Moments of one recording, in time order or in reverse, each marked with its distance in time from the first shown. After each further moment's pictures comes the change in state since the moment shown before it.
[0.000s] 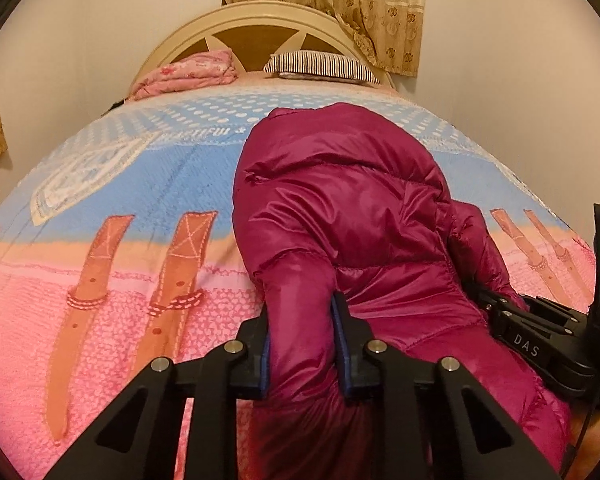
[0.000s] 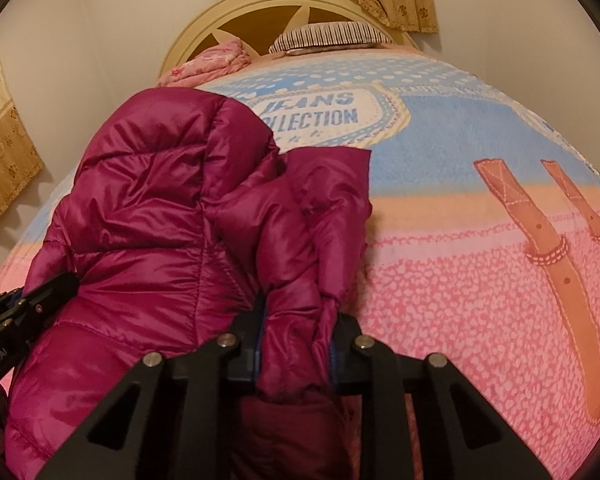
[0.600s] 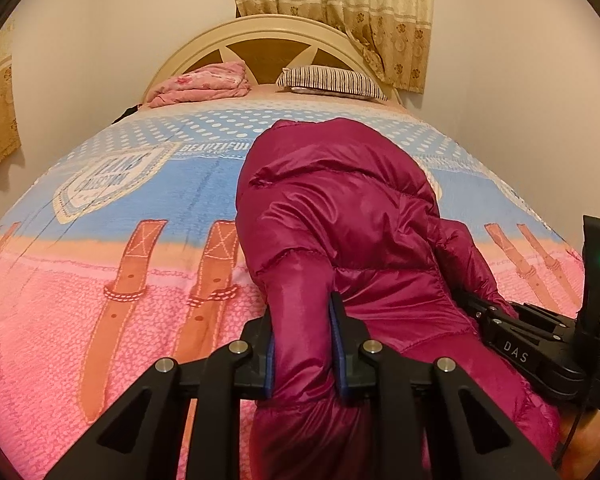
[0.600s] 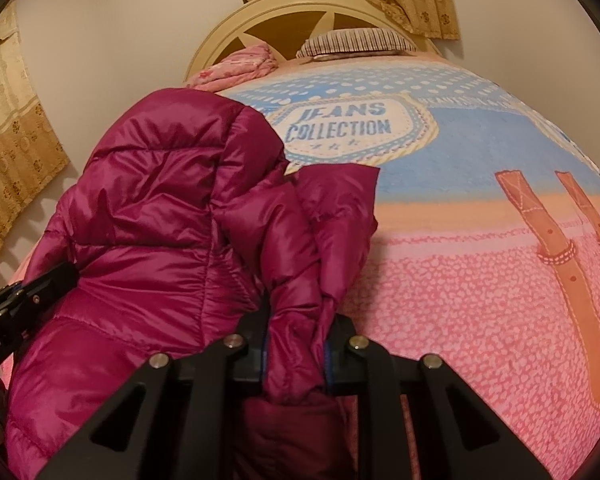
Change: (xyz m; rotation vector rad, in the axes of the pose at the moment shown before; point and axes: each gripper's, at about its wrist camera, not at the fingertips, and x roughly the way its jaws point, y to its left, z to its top) left arm -0.043 0.019 -0.005 -0.034 -0.044 0.015; right arm -0.020 0.025 -0.002 -0.040 -0.013 0.079
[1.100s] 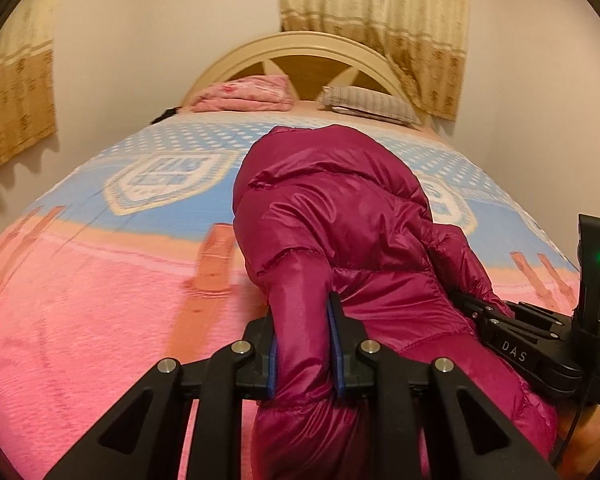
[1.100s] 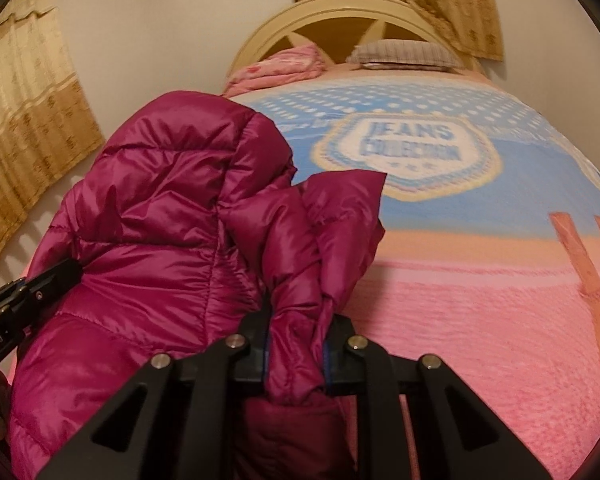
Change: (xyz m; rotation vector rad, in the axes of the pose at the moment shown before) left arm -0.046 0.075 -0.008 -0.094 -0.060 0.091; right arm 0.010 0.077 0.014 -0.117 -0.004 0.102
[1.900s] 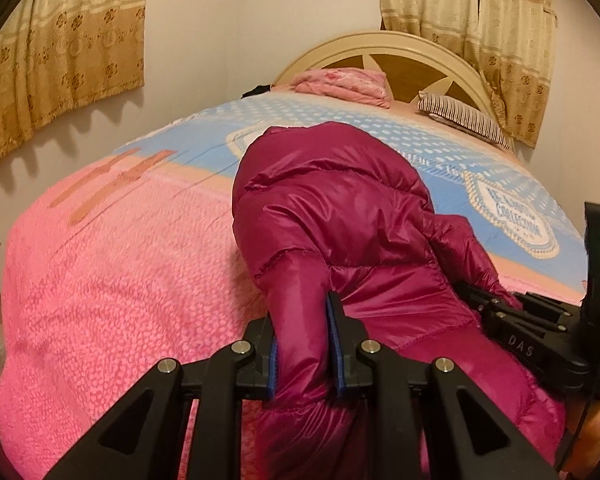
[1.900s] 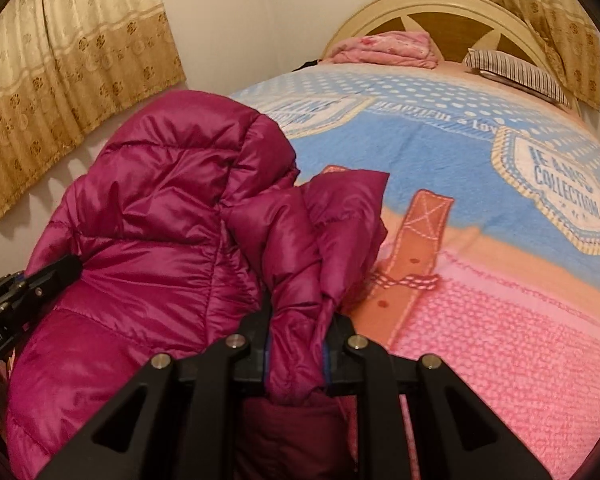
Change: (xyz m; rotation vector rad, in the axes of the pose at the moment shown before) left arm -0.017 0.134 -0.044 -0.174 0.039 0.210; right arm 0.082 0.152 -0.002 -0.235 0.099 0.175
